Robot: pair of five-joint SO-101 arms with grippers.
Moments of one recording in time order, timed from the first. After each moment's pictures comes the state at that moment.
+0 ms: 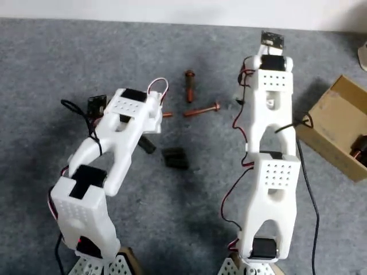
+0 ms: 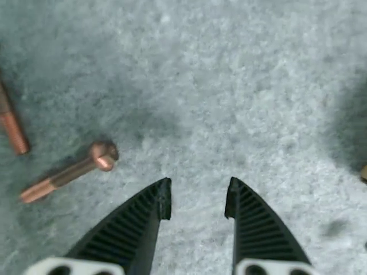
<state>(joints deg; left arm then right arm) 8.6 18.6 5.7 52.5 111.3 -0.3 46.2 -55.3 90.4 -8.7</state>
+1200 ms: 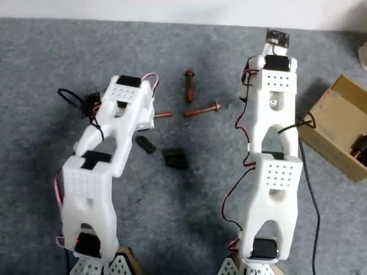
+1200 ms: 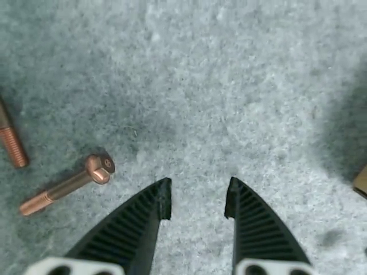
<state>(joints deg) 4.7 36.0 -17.4 69.6 114.2 0.4 46.2 -55.3 88.4 -8.7</state>
